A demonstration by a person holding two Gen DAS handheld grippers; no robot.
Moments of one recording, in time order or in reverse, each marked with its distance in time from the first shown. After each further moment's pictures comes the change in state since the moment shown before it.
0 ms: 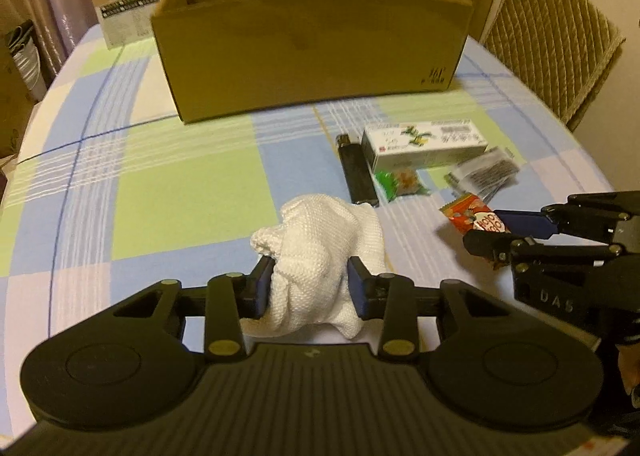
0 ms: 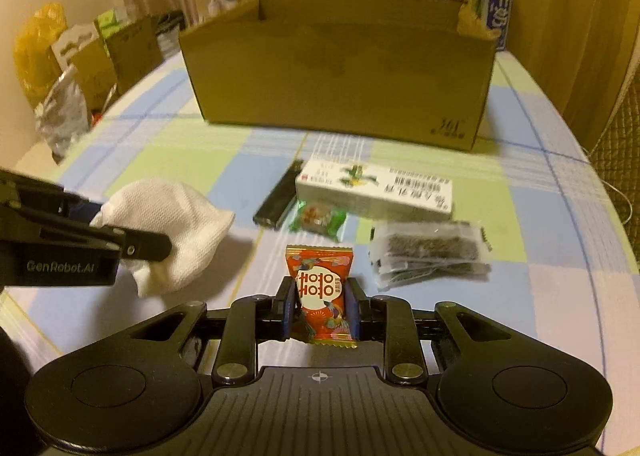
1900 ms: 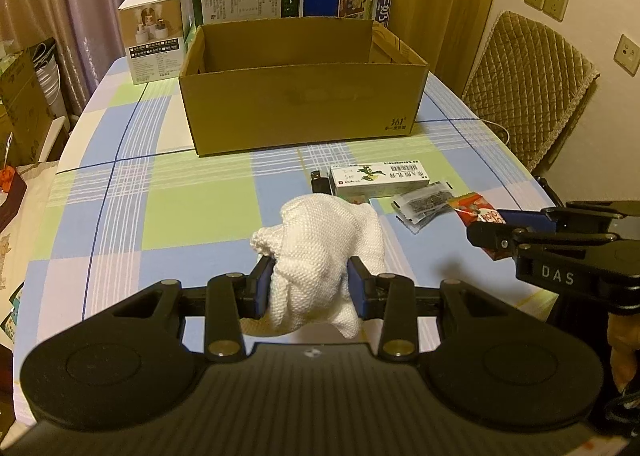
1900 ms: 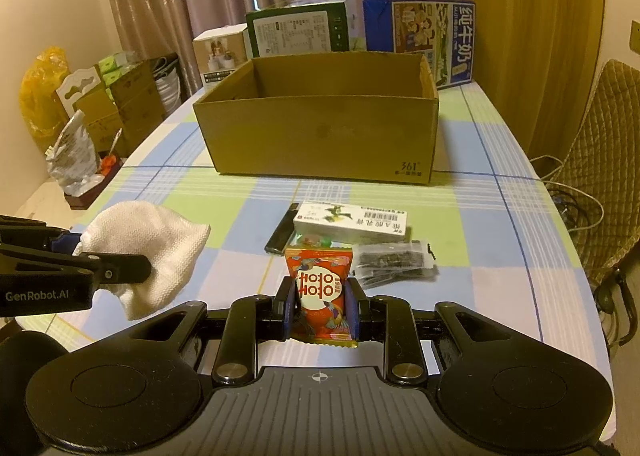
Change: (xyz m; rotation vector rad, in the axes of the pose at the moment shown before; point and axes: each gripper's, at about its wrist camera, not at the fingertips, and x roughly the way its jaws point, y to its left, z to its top) left arm -0.094 -0.030 -0.011 -0.036 -0.103 0.009; right arm -0.091 0.000 -0.001 0.051 -0.092 -0.004
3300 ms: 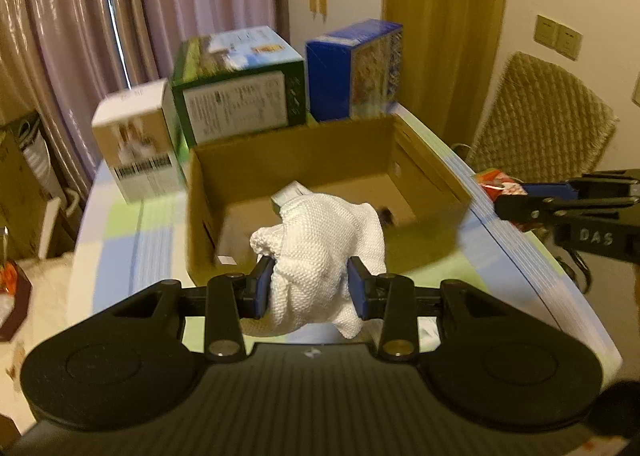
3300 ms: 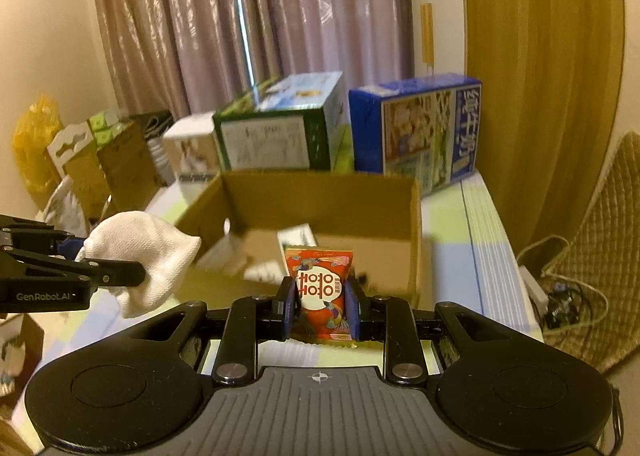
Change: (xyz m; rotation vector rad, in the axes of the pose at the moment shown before) left arm 0.049 0.030 0.184 0.104 -0.099 0.021; right arm 0.039 -0.053 0.178 -0.008 -0.132 0.023
